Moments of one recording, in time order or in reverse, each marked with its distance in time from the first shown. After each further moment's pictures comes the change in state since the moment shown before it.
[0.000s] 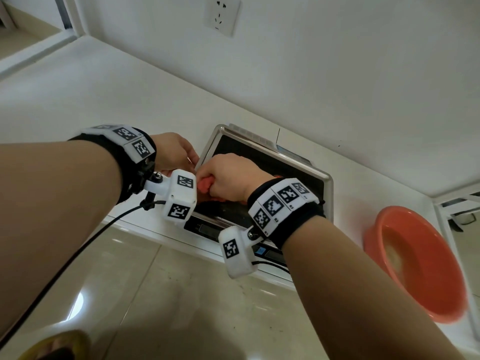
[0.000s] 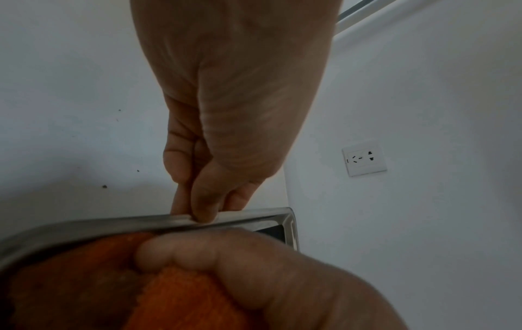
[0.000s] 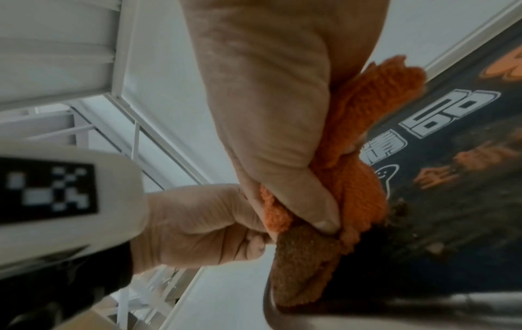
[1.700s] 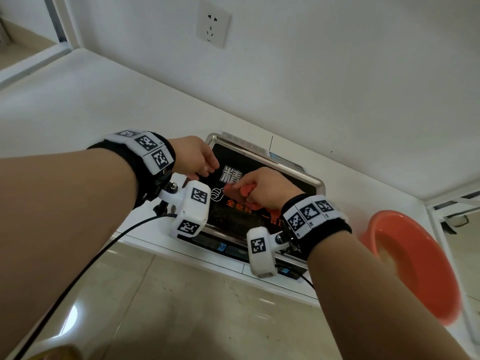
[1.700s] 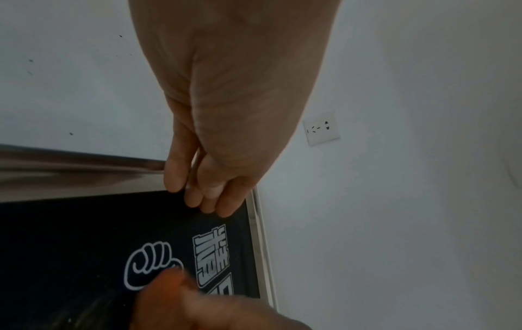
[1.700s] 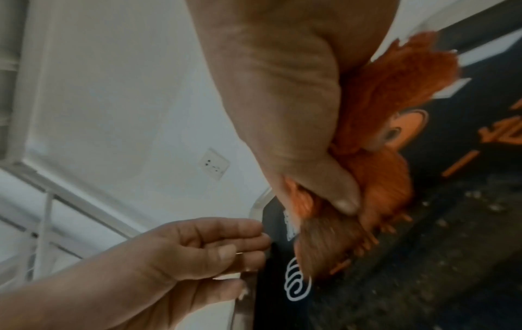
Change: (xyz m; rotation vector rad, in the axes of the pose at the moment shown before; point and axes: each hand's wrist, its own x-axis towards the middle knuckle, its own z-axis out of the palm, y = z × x) left_hand 0.002 0.039 0.017 -0.006 -0.060 0.140; right_hand -0.036 0.070 0.004 0.408 0.074 0.387
